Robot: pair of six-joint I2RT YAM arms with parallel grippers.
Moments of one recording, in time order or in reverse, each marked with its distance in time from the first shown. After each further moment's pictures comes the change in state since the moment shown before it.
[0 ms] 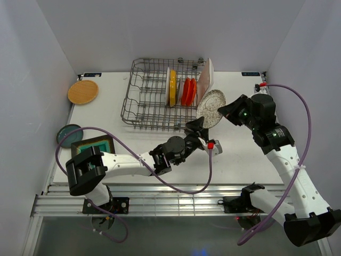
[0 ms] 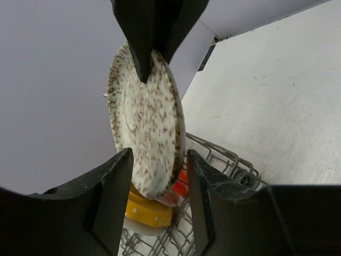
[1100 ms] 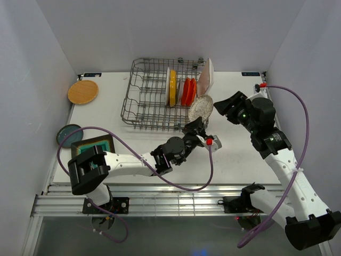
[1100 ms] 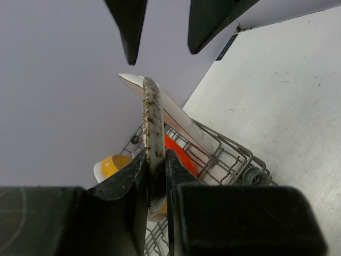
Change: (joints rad) left arm 0.004 0.023 -0.005 0.083 -0.111 -0.013; right arm 0.012 -0.031 -0.096 0.186 -0.005 -0.020
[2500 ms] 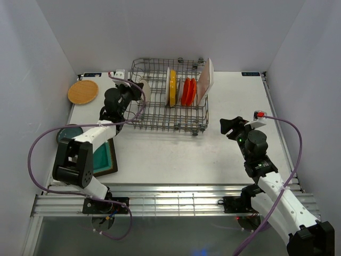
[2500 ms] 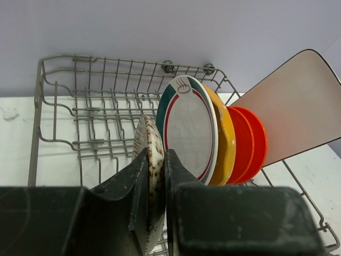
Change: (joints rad) left arm 0.949 -0.058 0.023 -0.165 0.581 -1.198; right arm 0.001 -0.246 -0.599 0.531 0.217 -0.235
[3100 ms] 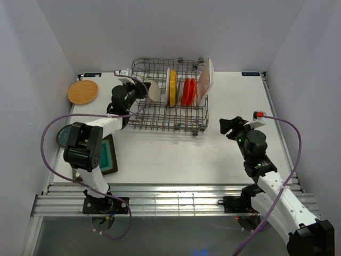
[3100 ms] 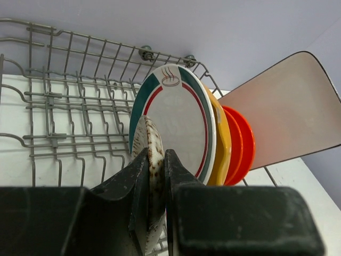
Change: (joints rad) left arm 0.016 0.217 0.077 0.122 0.108 -0.195; right arm 0.000 0.012 -0.010 0.024 -0.002 -0.003
